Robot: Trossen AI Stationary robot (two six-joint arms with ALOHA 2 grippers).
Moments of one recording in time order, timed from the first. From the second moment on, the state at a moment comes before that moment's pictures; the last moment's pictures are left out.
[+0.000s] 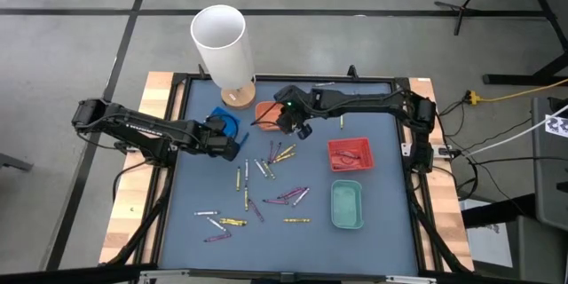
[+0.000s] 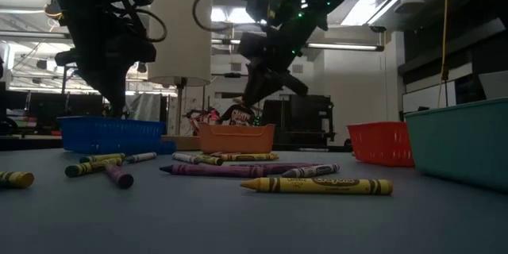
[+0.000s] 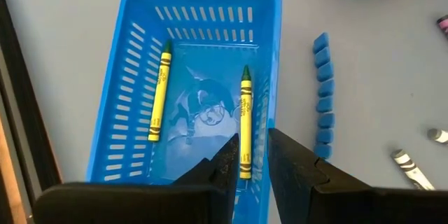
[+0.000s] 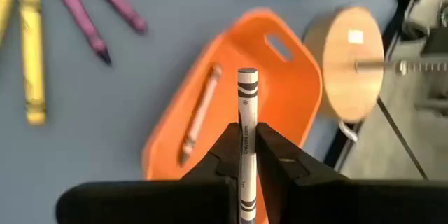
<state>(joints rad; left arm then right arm) -0.07 1.23 0.74 -0.91 -0.54 -1.11 -0.25 1.95 1.48 -0.42 0.03 -1.07</state>
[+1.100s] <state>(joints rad) -0.38 1.25 0.74 -0.42 -0.24 -0.96 -0.25 1.91 1.48 -0.48 0.13 -0.91</state>
